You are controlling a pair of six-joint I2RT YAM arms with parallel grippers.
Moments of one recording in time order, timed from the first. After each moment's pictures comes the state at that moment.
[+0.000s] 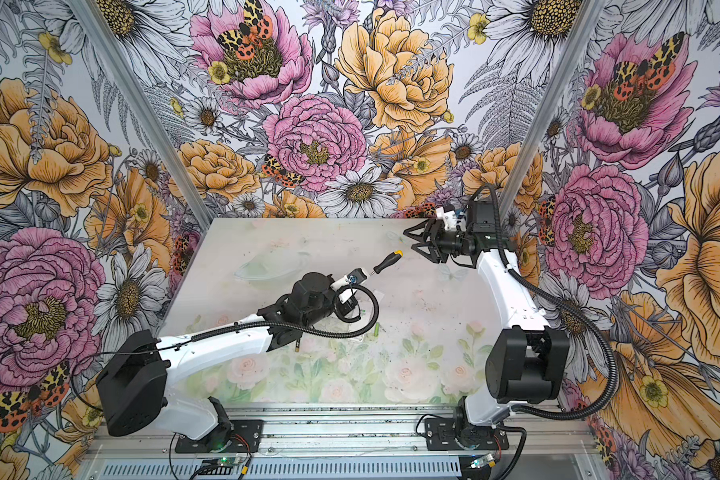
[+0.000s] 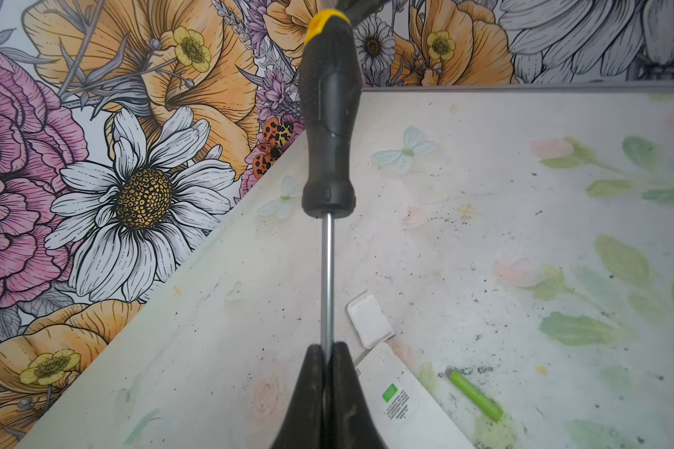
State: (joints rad) left arm -0.89 1.47 0.90 0.22 -0.15 0.40; right arm -0.03 1.56 1.44 -0.65 -1.03 0.69
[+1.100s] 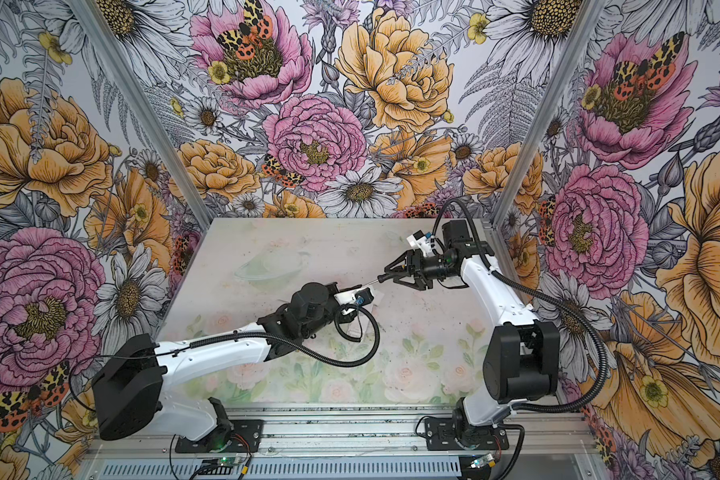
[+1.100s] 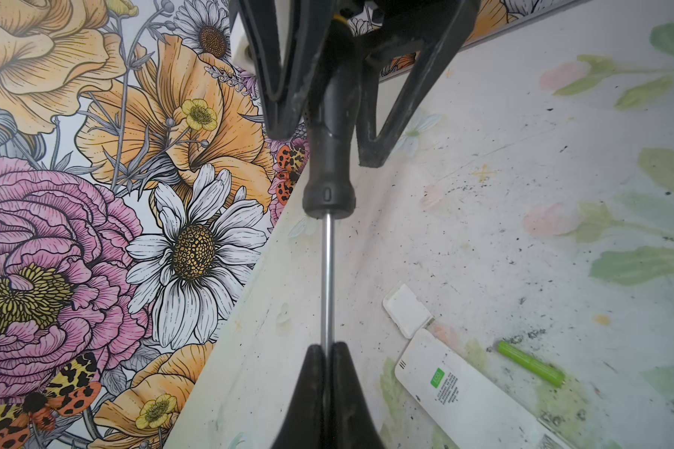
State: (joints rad) left arm -0.95 1.44 0.86 0.29 -0.22 0.68; right arm 0.06 1.57 1.34 -0.93 -1.10 0.32
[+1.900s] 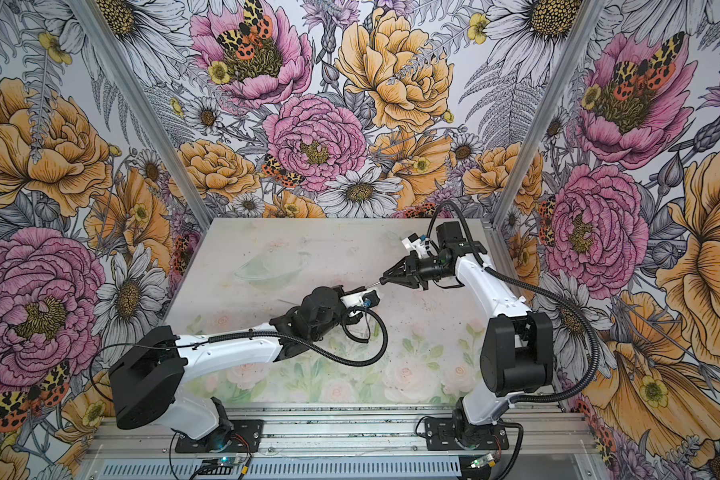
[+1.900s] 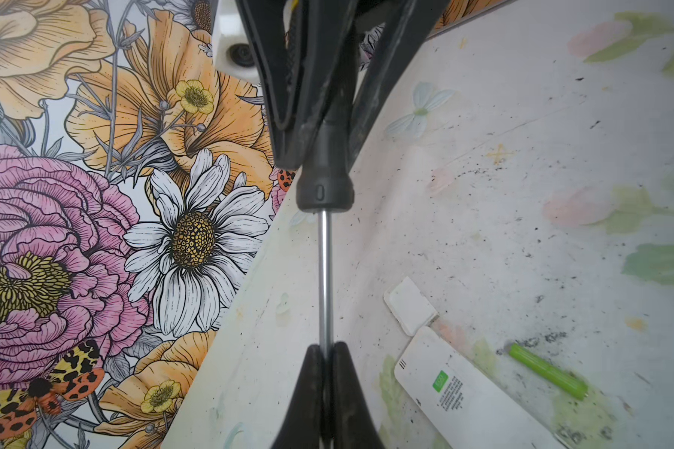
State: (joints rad) left arm -0.97 1.53 0.87 0.35 -0.30 0.68; right arm 0.09 1.62 1.33 -0.91 -1.11 0.33
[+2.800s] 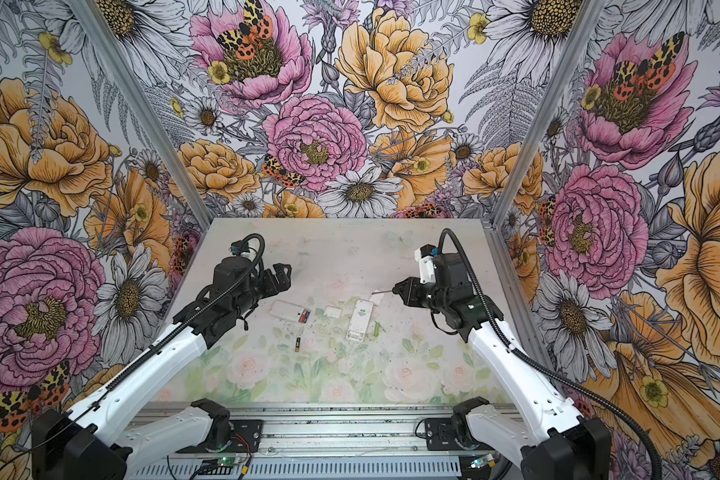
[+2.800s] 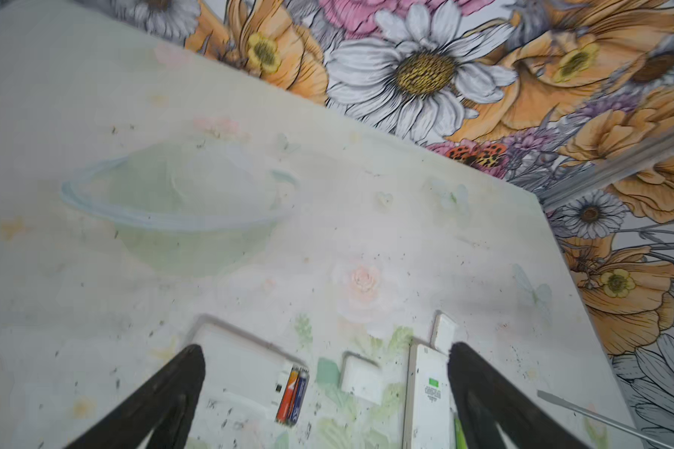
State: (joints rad) left arm -0.38 1.10 0.87 -0.38 -0.13 -0.63; right arm 0.32 1.05 0.93 -0.54 -0.33 0.46
